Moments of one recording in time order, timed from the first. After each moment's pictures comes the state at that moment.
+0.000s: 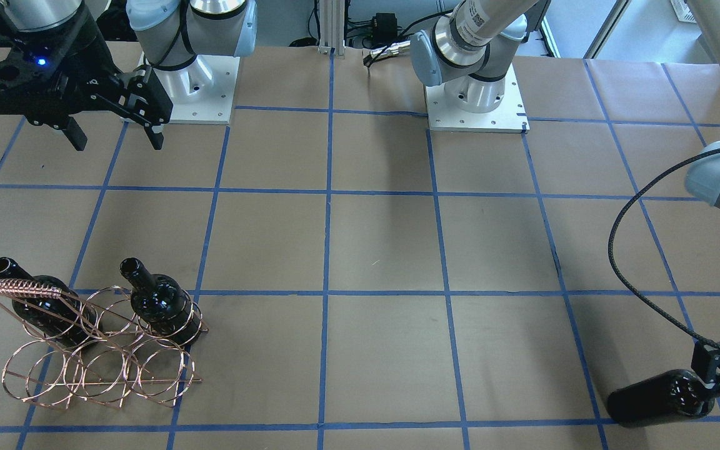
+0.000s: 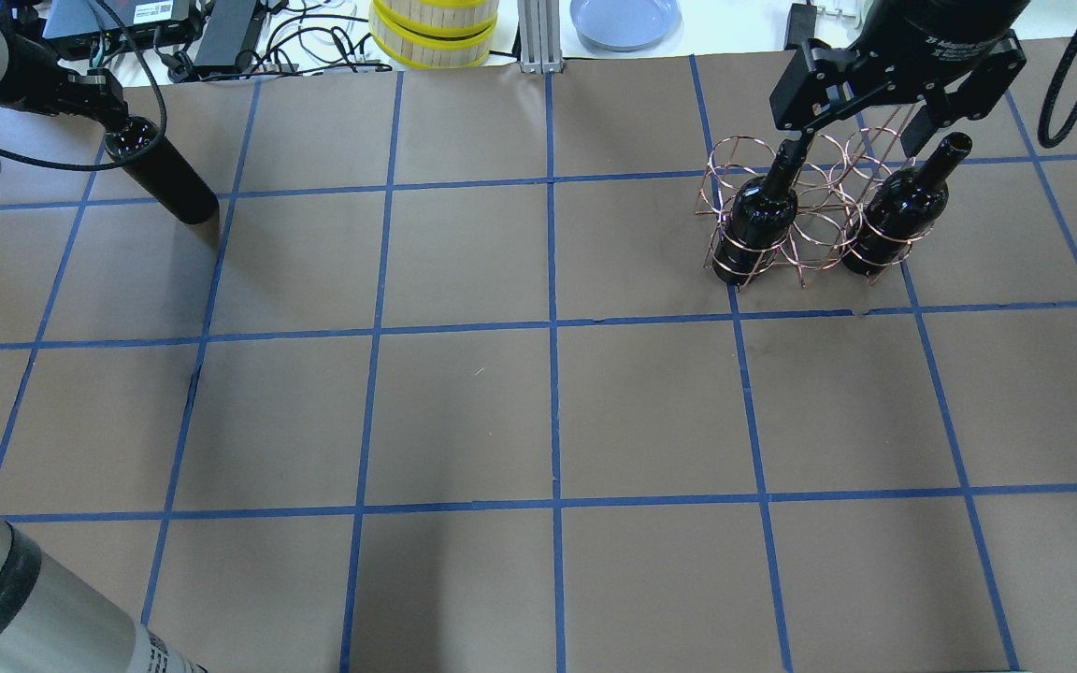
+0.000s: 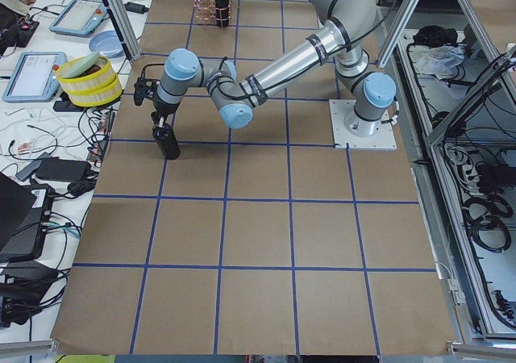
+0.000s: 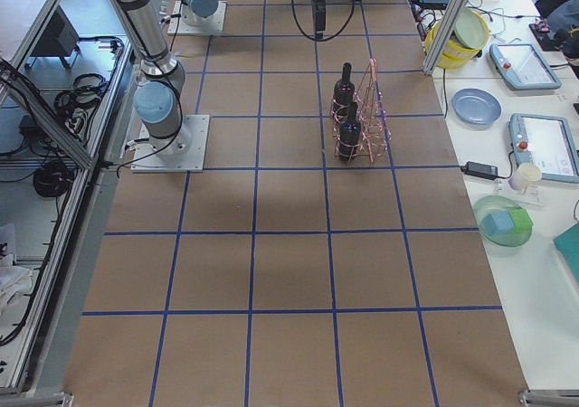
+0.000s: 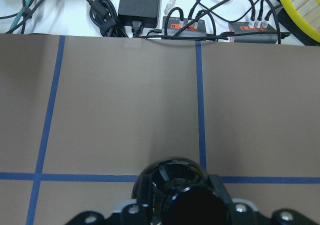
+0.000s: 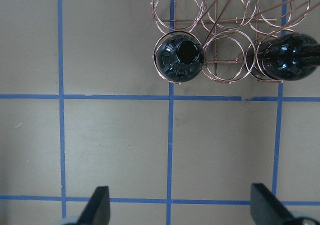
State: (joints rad) left arm -1.11 -2.06 -1.44 -0.78 1.32 0.37; right arm 1.54 -1.57 1.45 -1.52 -1.54 -0.05
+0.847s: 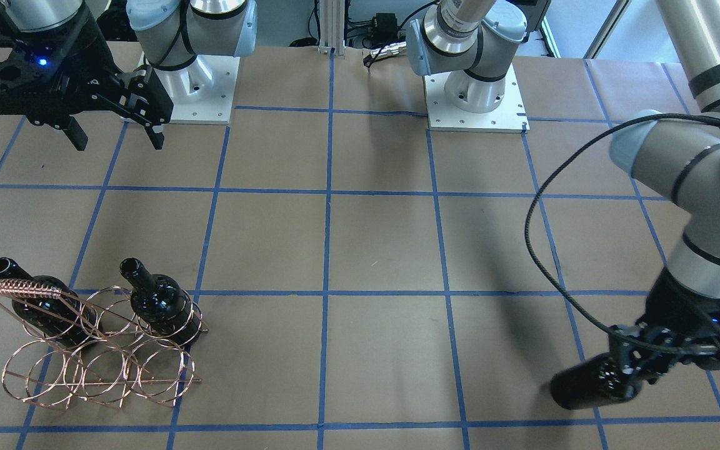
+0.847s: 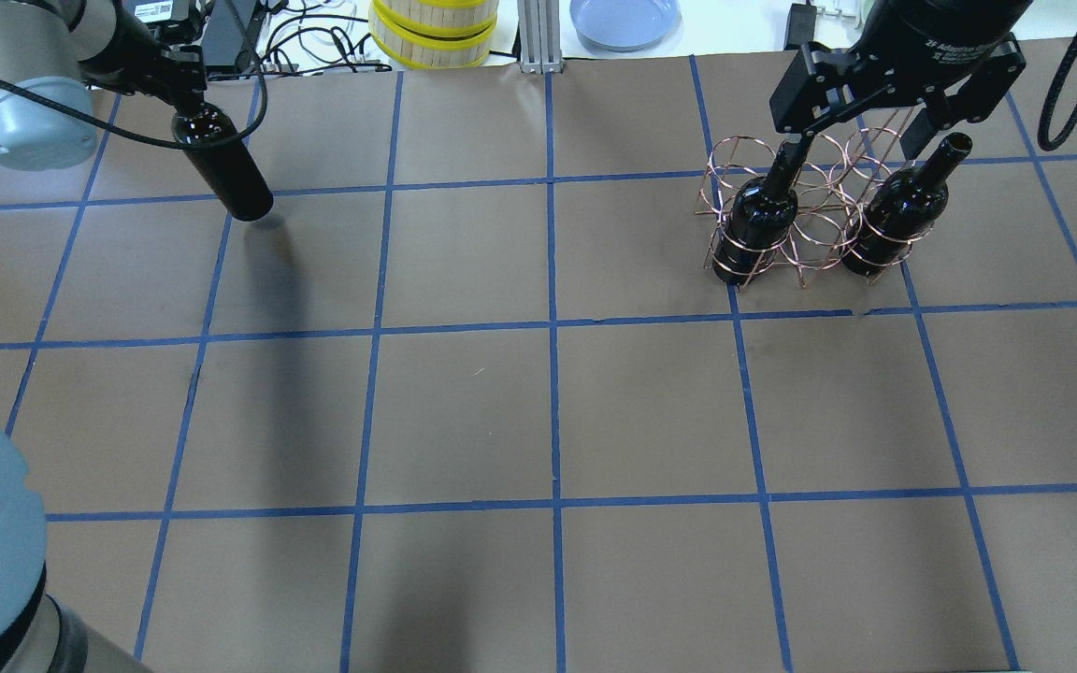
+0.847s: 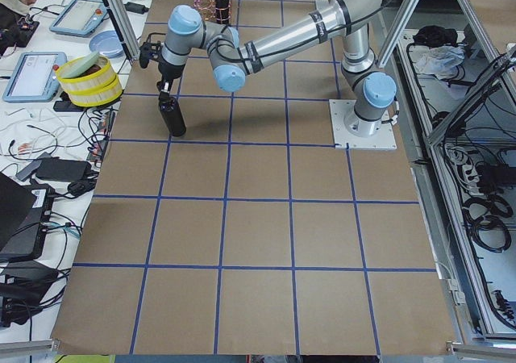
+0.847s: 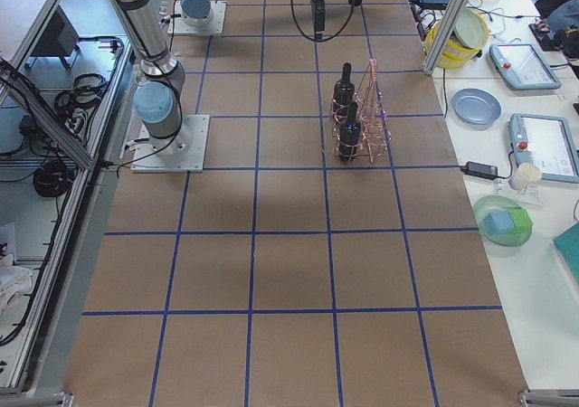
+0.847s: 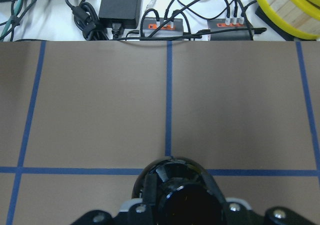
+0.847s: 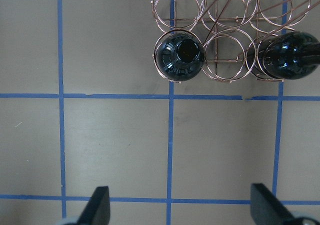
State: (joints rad) left arm -1.35 -1.95 -1.51 -0.86 1.50 0.15; right arm 1.54 -1.57 1.46 -1.52 -1.54 -0.05
